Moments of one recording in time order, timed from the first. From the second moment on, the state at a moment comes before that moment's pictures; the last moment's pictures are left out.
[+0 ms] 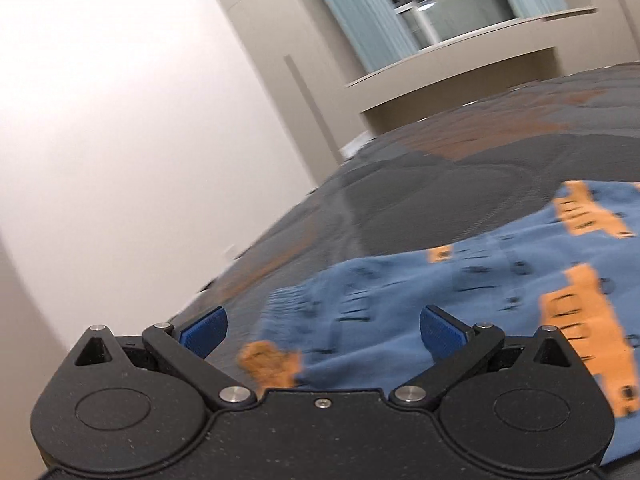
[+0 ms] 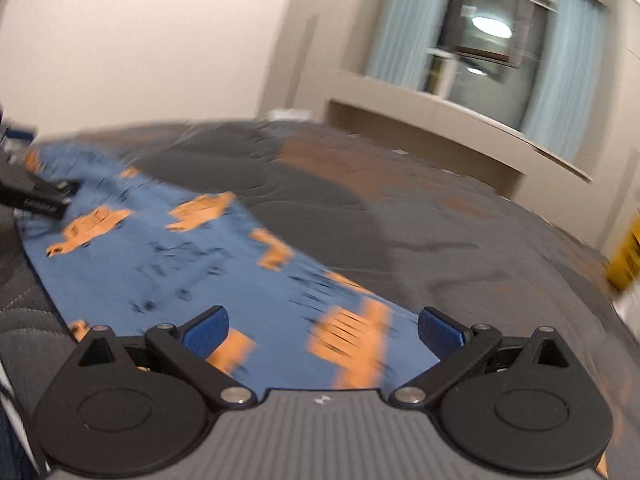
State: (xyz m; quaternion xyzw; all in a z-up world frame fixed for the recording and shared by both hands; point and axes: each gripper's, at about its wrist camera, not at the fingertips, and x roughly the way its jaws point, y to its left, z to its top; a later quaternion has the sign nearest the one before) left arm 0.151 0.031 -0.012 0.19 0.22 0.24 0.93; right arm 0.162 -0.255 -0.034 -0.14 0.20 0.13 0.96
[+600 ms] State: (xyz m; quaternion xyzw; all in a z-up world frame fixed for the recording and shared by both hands) left arm 0.191 -0.174 0.030 0.05 0.23 -0.11 0.97; right arm 0.102 -0.497 -0.066 0.23 0.23 0.05 0.94
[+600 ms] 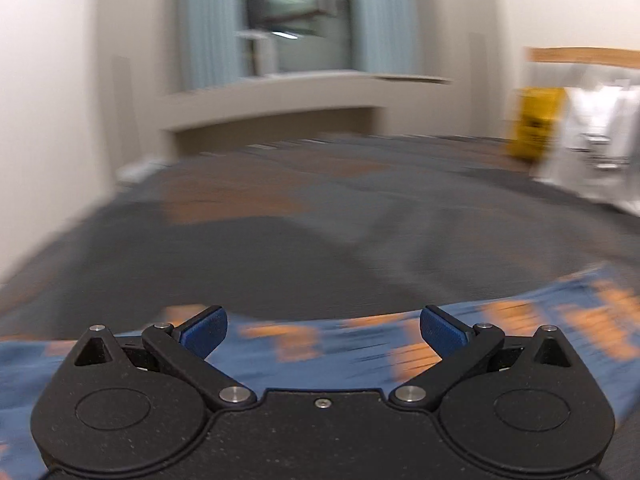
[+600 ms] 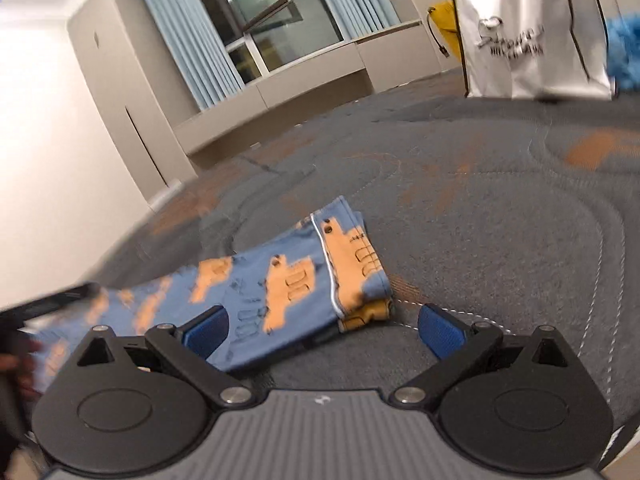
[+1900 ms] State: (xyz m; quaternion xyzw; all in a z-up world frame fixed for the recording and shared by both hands) left arm 0.305 -0.332 0.013 -0.09 0.48 -0.43 0.76; right arm 0.103 -0.367 -0.055 -0.10 0.16 -0.09 0.98
